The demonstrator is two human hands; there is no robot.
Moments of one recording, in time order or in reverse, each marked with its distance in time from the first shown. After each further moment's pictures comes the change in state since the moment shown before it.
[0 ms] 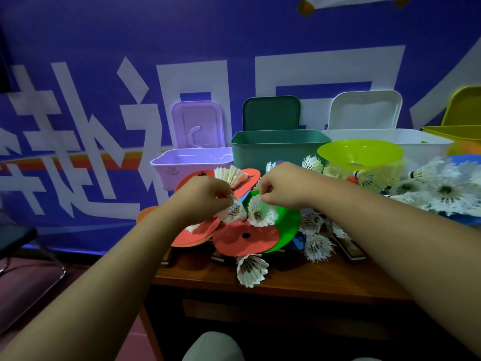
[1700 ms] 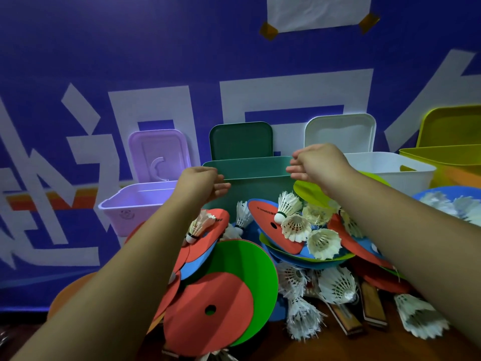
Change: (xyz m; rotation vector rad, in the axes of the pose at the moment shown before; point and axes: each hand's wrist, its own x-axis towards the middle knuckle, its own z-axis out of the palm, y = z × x) left_hand 0.177 0.039 0.021 -1.237 0.299 -0.580; right_hand 0.053 0.148 -0.049 1.209 0.542 0.628
